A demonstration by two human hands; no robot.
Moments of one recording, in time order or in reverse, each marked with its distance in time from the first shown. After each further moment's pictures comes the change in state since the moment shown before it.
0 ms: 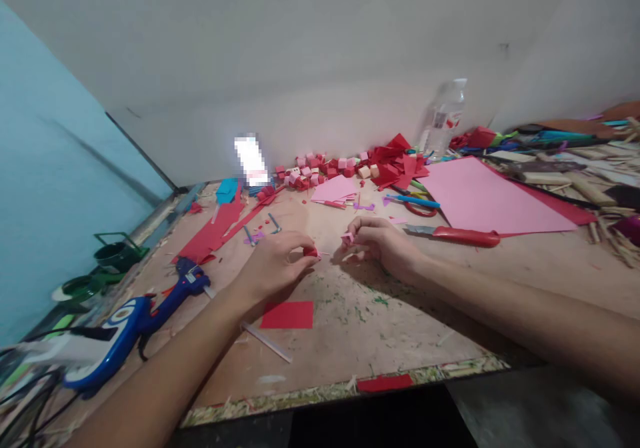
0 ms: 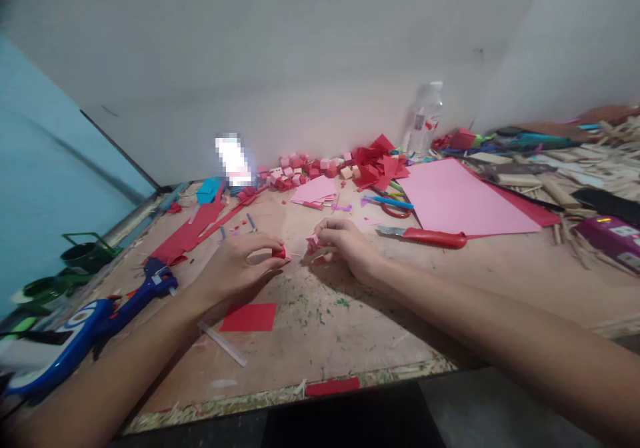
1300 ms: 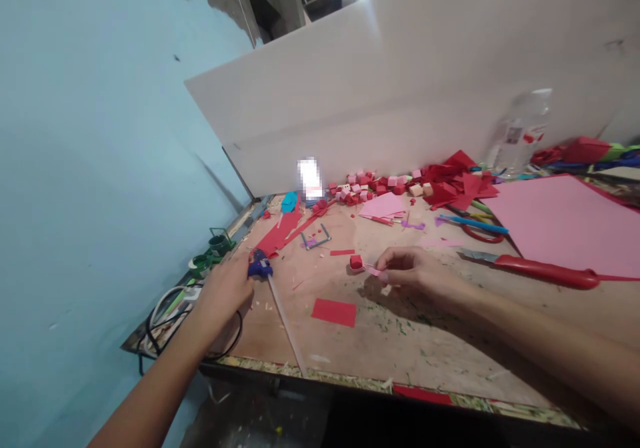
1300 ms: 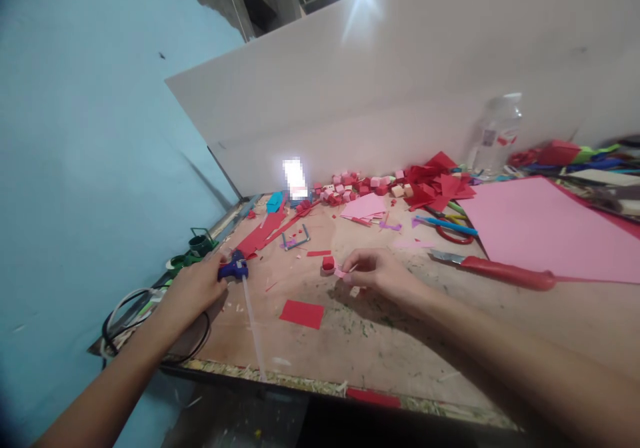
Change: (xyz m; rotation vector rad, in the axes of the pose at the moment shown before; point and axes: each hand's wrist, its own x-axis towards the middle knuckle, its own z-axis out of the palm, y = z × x) left_hand -0.107 0.001 -0.108 0.920 -0.299 -0.876; right_hand -0.012 0.009 0.005 -0.201 -0.276 0.098
